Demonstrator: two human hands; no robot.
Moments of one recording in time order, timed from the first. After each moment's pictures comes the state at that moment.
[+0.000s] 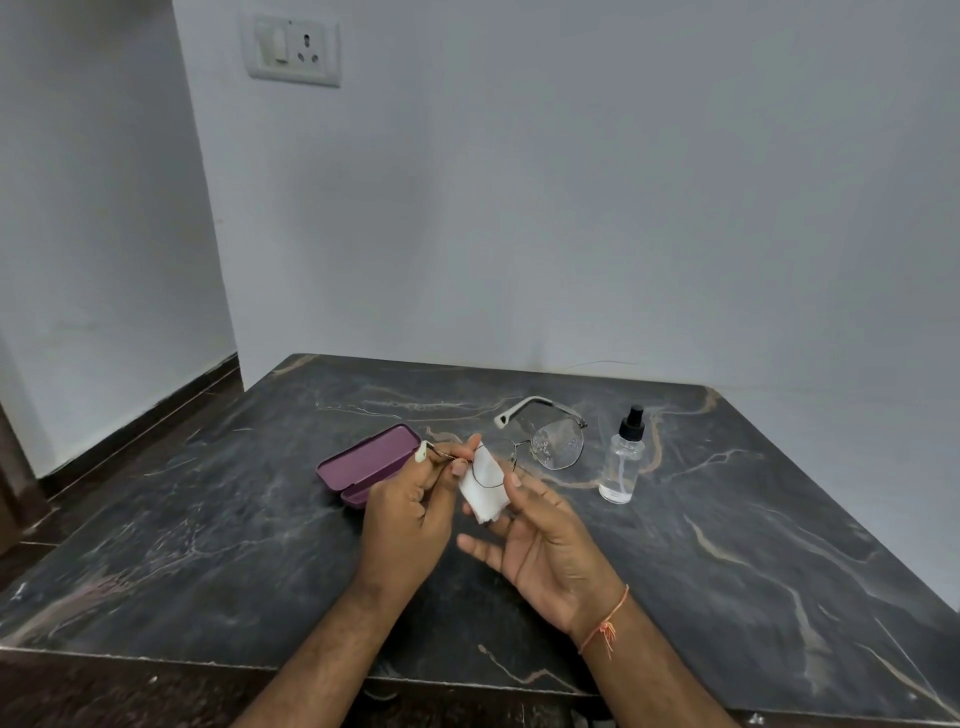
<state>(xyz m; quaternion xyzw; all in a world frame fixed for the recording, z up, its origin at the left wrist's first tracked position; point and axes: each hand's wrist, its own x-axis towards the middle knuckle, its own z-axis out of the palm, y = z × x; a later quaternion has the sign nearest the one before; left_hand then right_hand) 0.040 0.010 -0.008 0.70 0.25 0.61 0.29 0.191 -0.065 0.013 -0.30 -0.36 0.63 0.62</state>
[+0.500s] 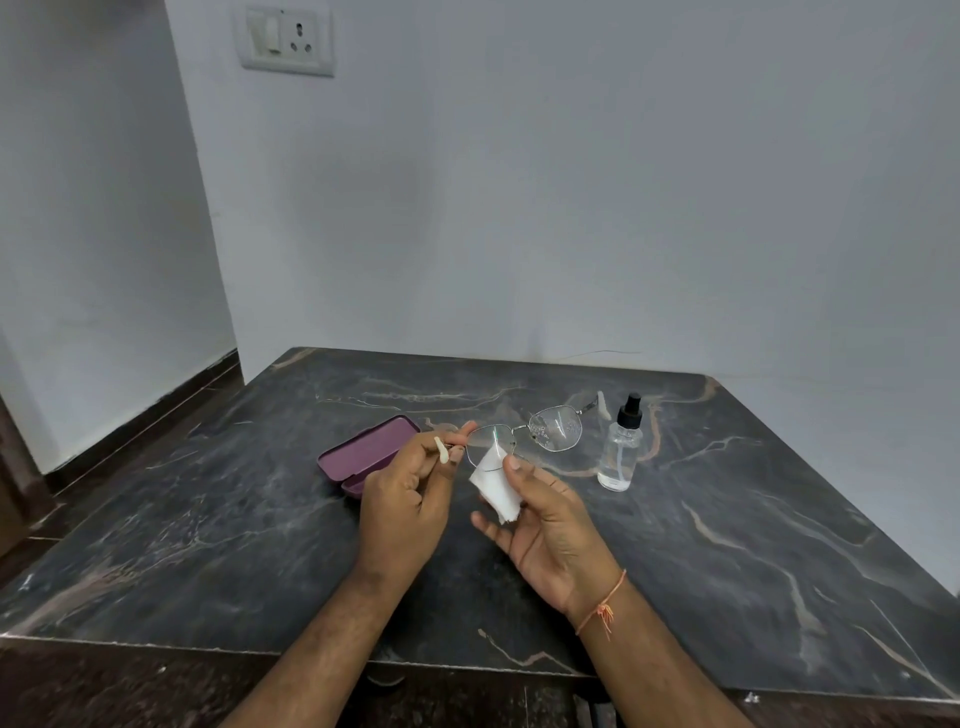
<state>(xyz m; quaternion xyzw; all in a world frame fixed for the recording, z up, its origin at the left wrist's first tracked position) 0.040 0.013 -0.013 0.69 0.28 0.62 0.25 0.188 -0.062 0.017 -0.35 -0.27 0.60 0.67</state>
